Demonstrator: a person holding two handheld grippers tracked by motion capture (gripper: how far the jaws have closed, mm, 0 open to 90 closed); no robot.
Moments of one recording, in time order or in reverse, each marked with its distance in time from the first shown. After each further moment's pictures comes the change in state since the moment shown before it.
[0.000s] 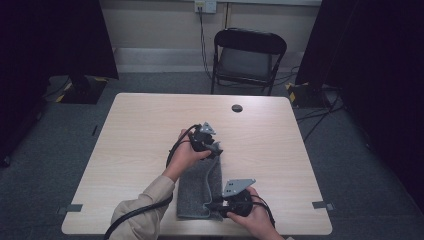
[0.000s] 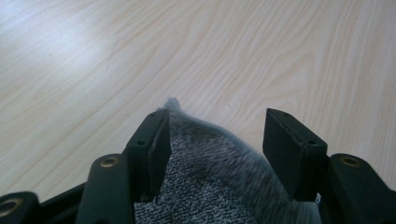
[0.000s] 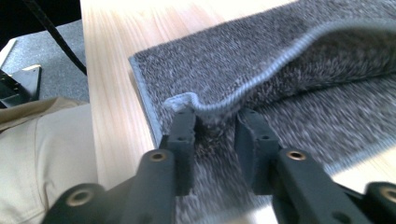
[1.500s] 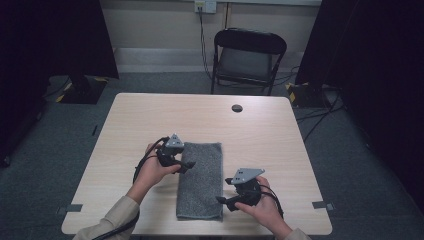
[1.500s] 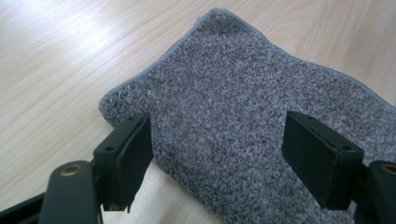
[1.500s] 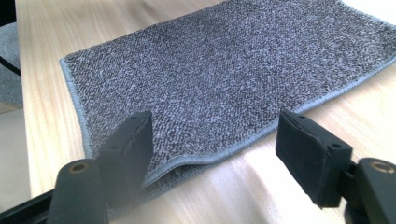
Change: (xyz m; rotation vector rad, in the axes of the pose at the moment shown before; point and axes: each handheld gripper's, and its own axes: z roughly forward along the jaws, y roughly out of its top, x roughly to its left) left arm 0.012 -0.077 -0.067 0.009 0.056 -0.021; right arm -0.030 0.005 -0.016 0.016 -0.130 0.021
